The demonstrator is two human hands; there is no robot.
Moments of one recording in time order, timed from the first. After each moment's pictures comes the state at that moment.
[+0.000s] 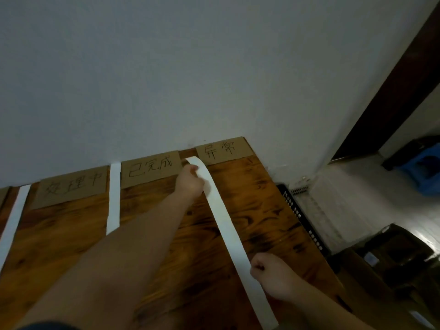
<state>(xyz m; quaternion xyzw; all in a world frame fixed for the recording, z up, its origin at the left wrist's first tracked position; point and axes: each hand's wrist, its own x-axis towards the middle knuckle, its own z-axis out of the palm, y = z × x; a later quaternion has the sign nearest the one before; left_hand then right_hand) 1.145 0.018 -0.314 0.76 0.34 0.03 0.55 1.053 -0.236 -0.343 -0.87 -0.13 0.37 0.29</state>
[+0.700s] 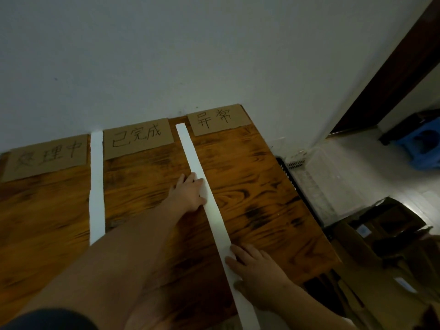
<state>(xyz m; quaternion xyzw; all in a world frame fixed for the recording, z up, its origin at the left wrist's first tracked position) 1.107 0.007 -0.401 0.95 0.12 -0.23 0.14 1.023 -0.230 -0.385 -0.85 -0.40 0.34 -0.03</state>
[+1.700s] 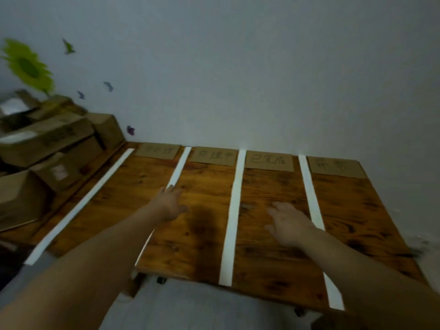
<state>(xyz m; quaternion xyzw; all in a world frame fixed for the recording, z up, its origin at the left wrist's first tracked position) 0.753 0.185 -0.270 0.89 0.41 -0.16 0.12 0.948 -0.072 -0.255 -0.85 -0.49 0.20 -0.04</state>
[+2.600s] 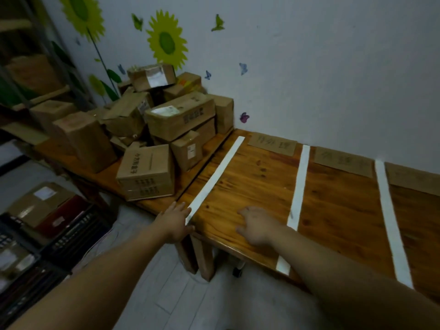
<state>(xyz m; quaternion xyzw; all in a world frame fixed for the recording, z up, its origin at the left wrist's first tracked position) 0.389 0.383 -0.306 0.85 0.47 -0.19 0.15 0.599 0.275 -0.295 -0.74 -0.62 0.27 -0.02</state>
